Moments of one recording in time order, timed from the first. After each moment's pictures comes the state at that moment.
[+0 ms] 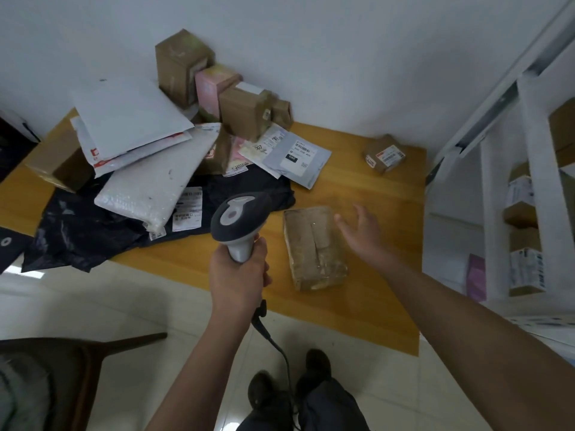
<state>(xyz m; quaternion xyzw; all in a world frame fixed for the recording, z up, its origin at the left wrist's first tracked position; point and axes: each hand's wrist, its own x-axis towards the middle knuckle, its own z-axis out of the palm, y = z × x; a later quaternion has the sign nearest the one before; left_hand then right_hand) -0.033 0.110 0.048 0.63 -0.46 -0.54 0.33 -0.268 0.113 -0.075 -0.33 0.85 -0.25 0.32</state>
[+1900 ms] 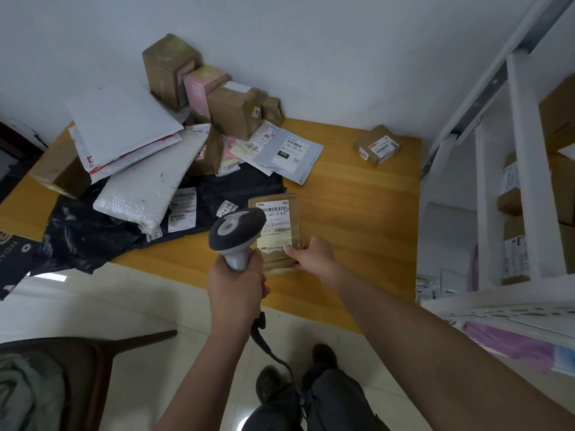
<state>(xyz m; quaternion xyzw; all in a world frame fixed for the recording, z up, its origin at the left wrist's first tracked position) -0.060 0.137 0.045 0.68 -0.45 -0.50 0.28 -0.207 0.116 -0.102 -0.23 0.77 -0.30 0.52</state>
